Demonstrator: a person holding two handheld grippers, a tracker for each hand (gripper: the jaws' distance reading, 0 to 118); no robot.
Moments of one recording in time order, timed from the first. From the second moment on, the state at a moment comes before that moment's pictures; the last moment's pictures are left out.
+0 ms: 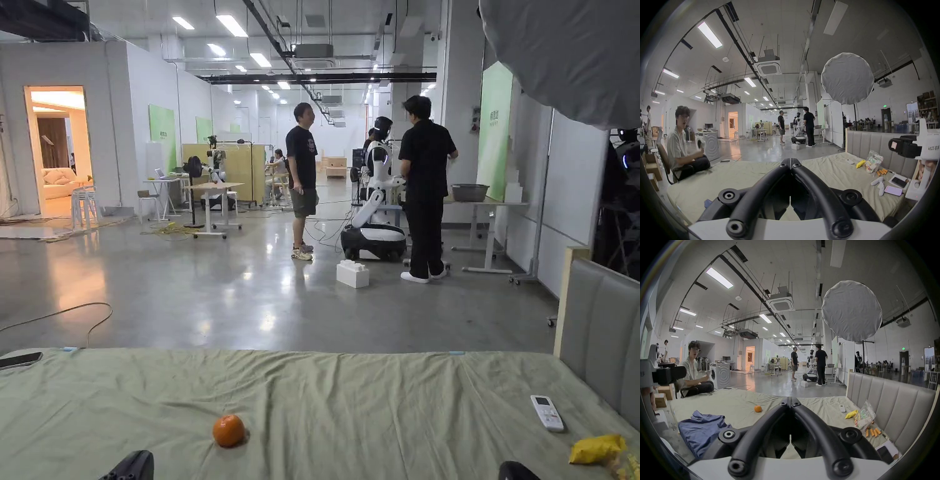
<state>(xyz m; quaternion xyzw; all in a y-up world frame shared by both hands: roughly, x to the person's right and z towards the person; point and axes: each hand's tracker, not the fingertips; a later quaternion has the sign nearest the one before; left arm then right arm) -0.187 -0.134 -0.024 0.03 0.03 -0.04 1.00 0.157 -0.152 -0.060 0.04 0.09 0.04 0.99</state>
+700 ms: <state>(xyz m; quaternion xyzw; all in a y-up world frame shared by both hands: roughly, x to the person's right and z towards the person) -0.146 -0.233 -0.038 -0.15 -0.08 -0.47 0.87 0.102 -0.263 -0.053 0.01 0.19 0.60 0.78</state>
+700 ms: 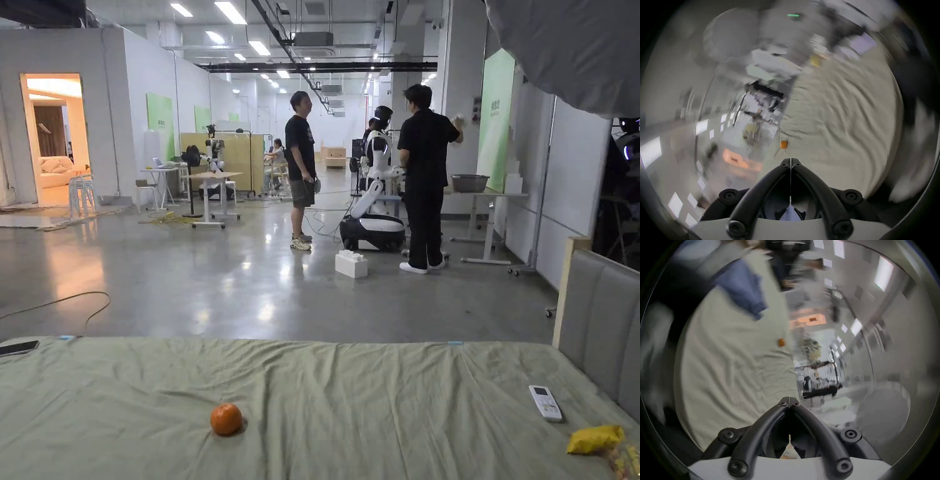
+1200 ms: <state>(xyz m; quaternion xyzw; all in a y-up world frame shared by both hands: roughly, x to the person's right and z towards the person) -0.193 -0.155 -0.002 -0.01 -0.05 0.00 1.00 0.184 -0.185 -0.050 -0.02 0.07 -0.03 1.00</state>
